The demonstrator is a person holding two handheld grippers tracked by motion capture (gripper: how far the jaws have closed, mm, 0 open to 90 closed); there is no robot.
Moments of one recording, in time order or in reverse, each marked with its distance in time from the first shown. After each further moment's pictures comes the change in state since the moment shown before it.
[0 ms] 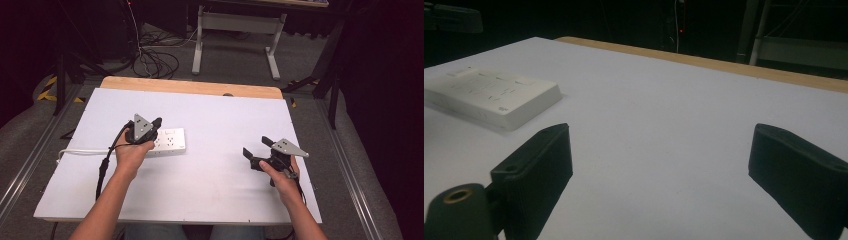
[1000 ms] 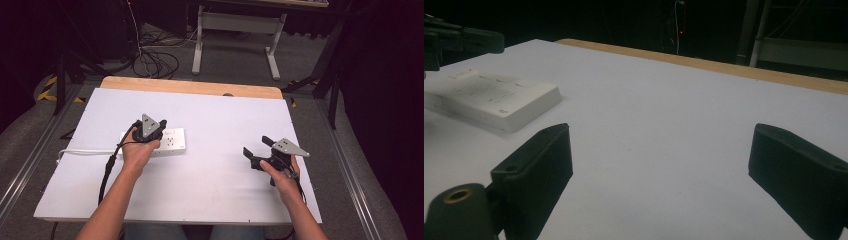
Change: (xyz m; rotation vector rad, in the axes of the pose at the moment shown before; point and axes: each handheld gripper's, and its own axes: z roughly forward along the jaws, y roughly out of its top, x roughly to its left) left arm -0.005 -0.008 0.022 0.073 -0.019 -0.004; right arm -0.001 0.001 0.000 -0.004 0.001 0.000
